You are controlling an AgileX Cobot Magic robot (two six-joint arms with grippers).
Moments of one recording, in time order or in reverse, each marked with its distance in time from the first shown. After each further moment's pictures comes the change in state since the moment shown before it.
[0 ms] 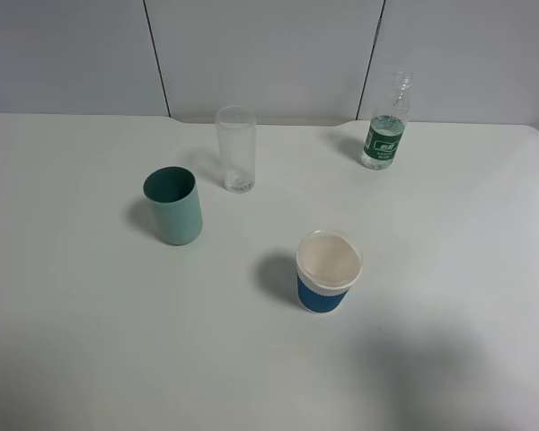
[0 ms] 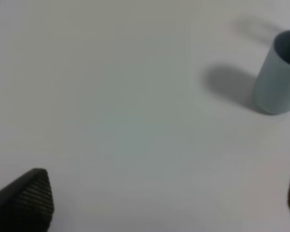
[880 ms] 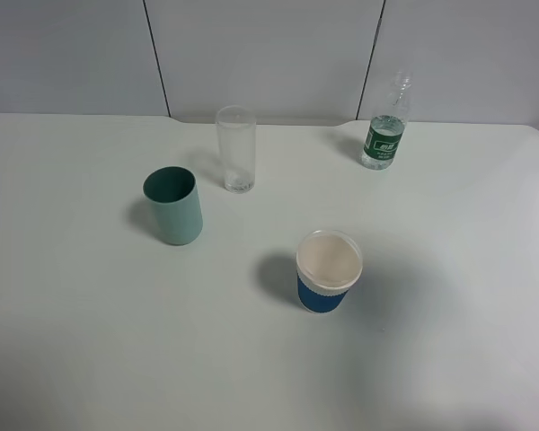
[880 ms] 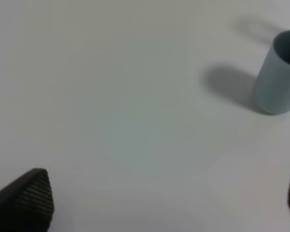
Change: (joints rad) left arm 0.000 0.000 0.000 -0.002 0.000 0.000; right arm 0.000 0.476 -0.072 -0.018 -0.337 -0.004
